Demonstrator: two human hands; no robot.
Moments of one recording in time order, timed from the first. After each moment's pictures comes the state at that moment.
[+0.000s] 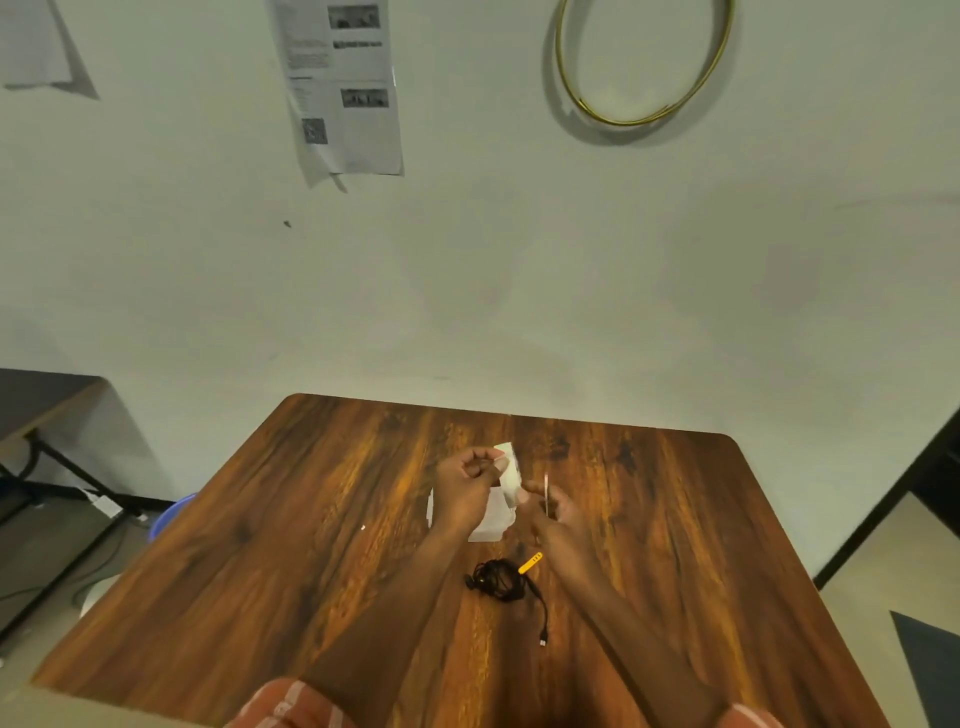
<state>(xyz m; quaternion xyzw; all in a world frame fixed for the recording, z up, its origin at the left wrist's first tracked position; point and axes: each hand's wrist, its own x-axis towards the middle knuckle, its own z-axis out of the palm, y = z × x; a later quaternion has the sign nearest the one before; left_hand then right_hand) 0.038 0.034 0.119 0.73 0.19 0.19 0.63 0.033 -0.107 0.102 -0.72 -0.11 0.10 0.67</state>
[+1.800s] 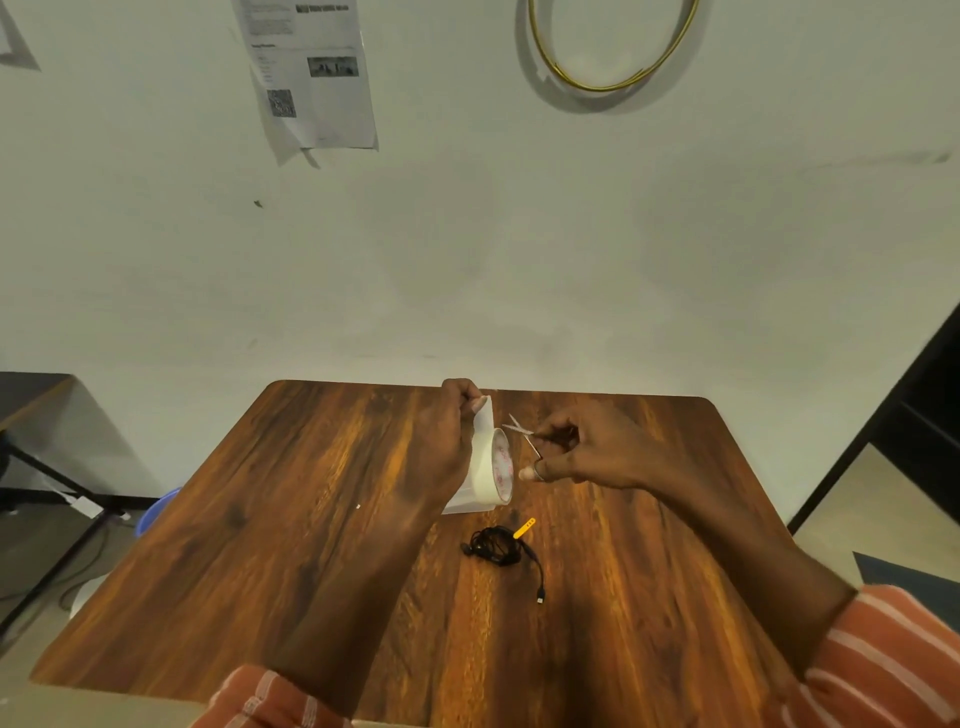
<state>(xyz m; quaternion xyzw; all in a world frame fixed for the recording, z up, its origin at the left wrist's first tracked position) -0.004 0.050 0.173 0.86 -0.03 0.31 0.39 0.042 -0.156 0.224 -0.86 -0.35 0.12 0.36</state>
